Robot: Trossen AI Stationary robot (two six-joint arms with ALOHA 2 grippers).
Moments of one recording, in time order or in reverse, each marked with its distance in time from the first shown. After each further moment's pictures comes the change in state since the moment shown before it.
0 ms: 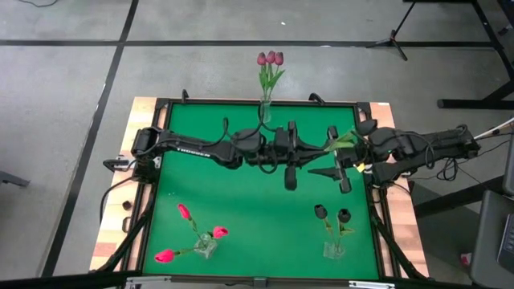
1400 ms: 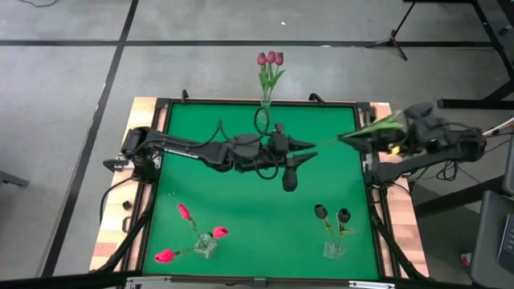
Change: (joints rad) left arm -0.057 -0.091 -0.001 -0.305 -0.273 0.070; right arm 0.003 -0.265 0.001 -0.150 0.246 0.018
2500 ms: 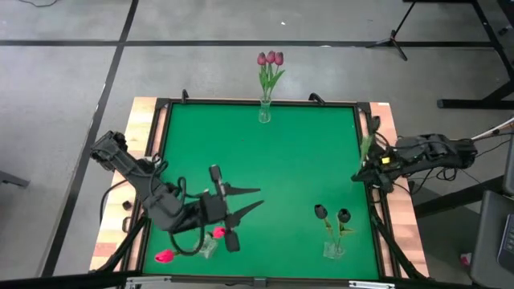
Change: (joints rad) left arm -0.534 -0.221 0.001 -0.221 -0.661 0.316; right arm 0.001 -0.398 -0.315 -0.544 -0.424 0.701
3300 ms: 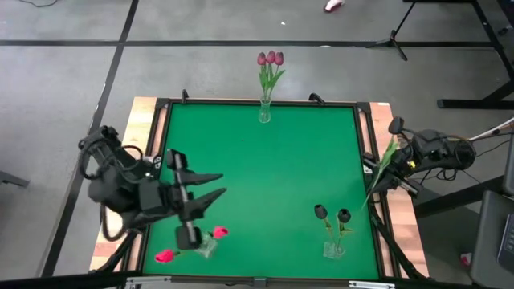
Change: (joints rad) left arm -0.129 -0.105 0.001 0.439 -0.017 0.320; right arm 0.000 -0.040 -0.023 0.374 -0.364 -0.234
